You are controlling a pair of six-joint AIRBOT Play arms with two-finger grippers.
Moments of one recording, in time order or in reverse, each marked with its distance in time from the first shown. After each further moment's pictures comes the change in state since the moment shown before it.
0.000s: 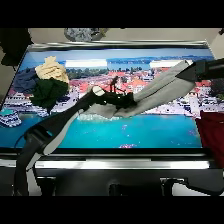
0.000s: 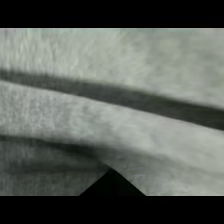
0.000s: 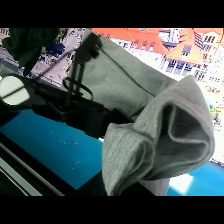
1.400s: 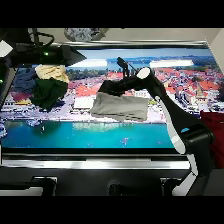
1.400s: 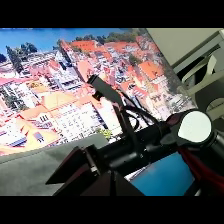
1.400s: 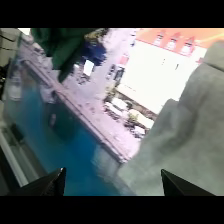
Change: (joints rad) left arm 0.457 0.580 0.032 0.298 -0.333 0.211; right arm 0.666 -0.496 0.000 0.061 -0.575 0.114
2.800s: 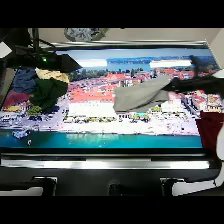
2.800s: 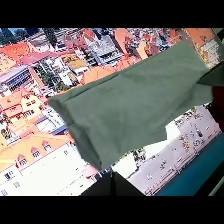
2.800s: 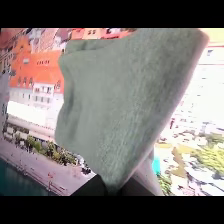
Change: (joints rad) left arm -0.003 0.011 0.000 0.137 -0.092 0.034; right arm -0.705 0.280 -0.210 -0.101 0.294 -0.180
